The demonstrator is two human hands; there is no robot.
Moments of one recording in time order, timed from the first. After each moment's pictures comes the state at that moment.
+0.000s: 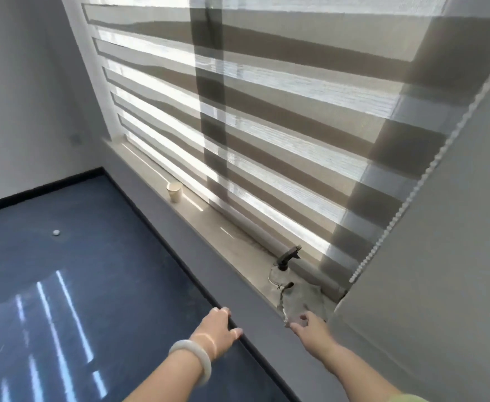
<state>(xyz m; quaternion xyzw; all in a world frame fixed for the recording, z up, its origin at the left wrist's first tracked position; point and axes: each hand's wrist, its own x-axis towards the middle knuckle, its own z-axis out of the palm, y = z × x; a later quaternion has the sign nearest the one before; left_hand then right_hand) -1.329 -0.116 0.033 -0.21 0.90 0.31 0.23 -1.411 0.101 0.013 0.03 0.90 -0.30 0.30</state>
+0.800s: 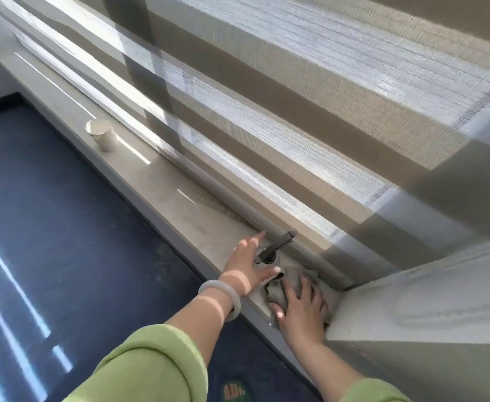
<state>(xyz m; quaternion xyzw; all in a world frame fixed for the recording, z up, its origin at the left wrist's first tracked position) -1.552 -0.079 -0.077 -0.11 0.87 0.45 0.16 -1.507 0.084 -0.120 -0.02 0.98 -0.06 0.18</state>
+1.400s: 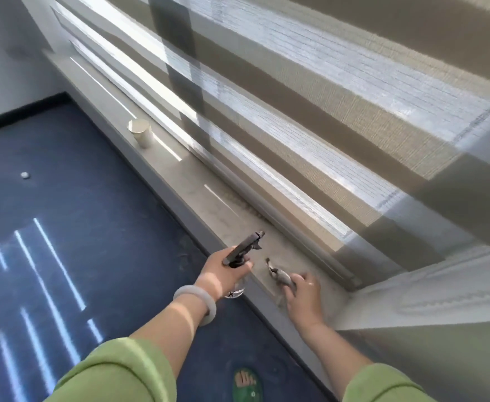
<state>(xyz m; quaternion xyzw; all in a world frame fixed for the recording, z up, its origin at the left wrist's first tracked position) -1.486 -0.132 -0.054 -0.29 0.73 0.61 0.10 -1.510 0.066 -0.103 -0.02 0.93 -0.34 0.15</state>
